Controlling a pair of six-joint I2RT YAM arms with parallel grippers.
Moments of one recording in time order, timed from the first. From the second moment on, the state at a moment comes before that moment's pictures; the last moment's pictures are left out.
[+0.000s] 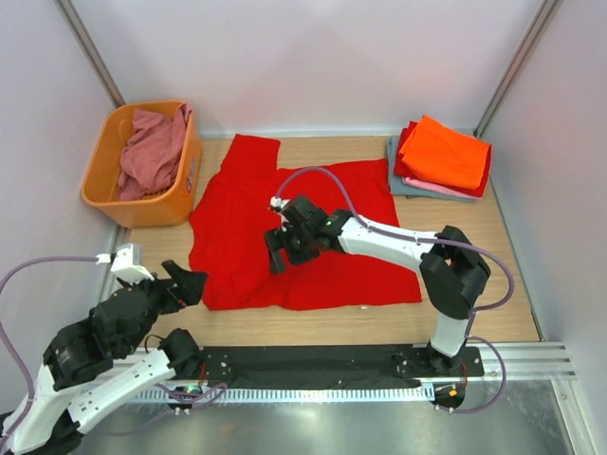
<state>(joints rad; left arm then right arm) -0.91 0.21 0.88 -1.11 -0.63 -0.81 0.91 1.80 1.33 -0.44 -0.19 0.45</state>
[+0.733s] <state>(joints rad) -0.91 0.82 0.65 -0.78 -0.45 -0.93 0.86 1.14 0.92 -0.53 0.10 0.57</state>
